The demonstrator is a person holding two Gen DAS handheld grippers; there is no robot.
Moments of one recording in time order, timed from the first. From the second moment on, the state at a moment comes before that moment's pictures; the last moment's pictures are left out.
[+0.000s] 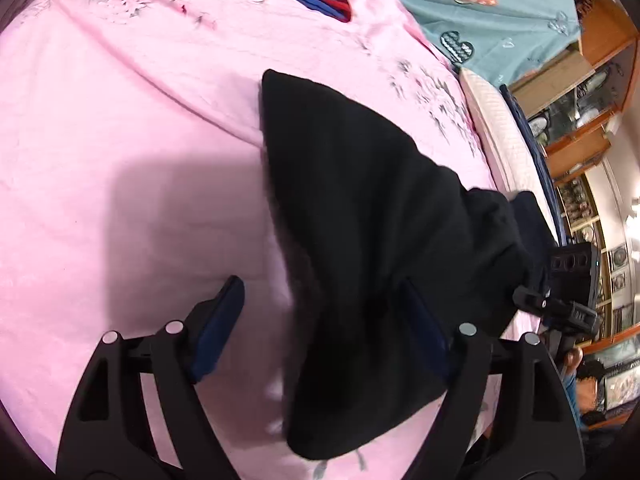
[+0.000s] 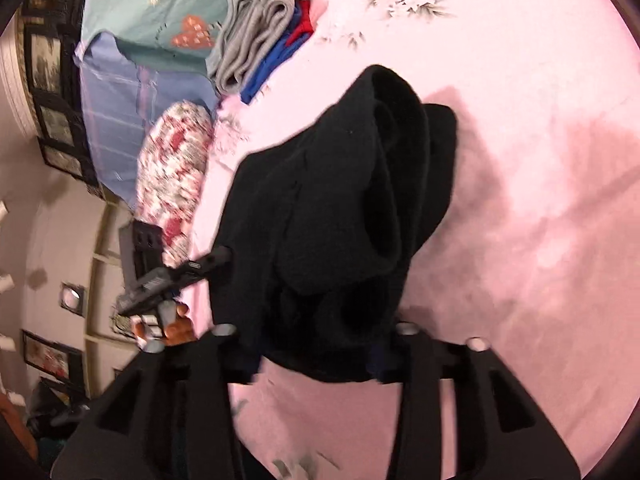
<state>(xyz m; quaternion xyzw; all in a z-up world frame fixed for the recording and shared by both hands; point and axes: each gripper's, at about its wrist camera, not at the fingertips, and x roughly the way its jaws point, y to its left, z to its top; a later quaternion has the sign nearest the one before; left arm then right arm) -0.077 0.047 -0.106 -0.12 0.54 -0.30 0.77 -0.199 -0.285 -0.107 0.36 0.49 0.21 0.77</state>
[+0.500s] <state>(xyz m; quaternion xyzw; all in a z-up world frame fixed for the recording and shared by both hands) -0.074 0.027 -0.121 -0.16 0.57 -0.37 0.72 -0.188 -0.271 -0.135 0.40 0.49 0.24 0.73</state>
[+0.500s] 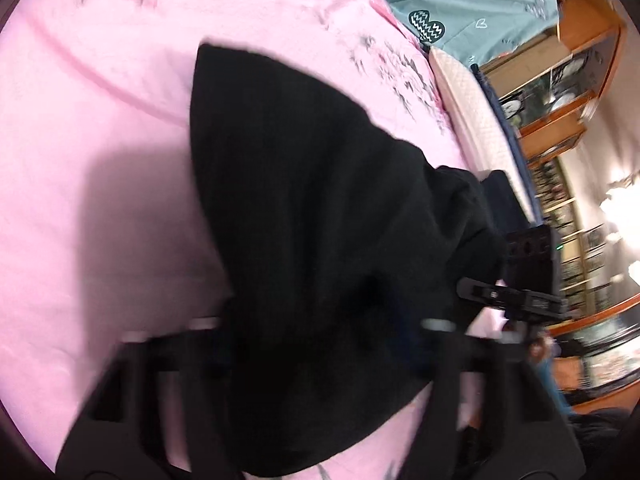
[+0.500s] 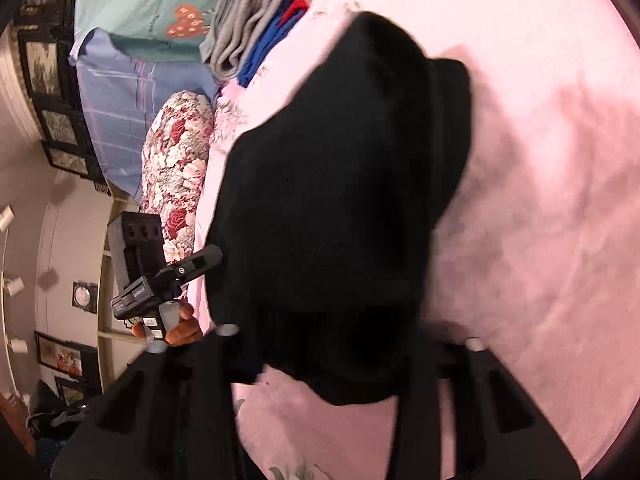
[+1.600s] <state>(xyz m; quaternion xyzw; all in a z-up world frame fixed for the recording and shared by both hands) 0.057 0.047 0.156 -0.05 0.32 -0.31 0.89 -0.052 -0.237 0.109 0.19 0.31 0.31 0.88</state>
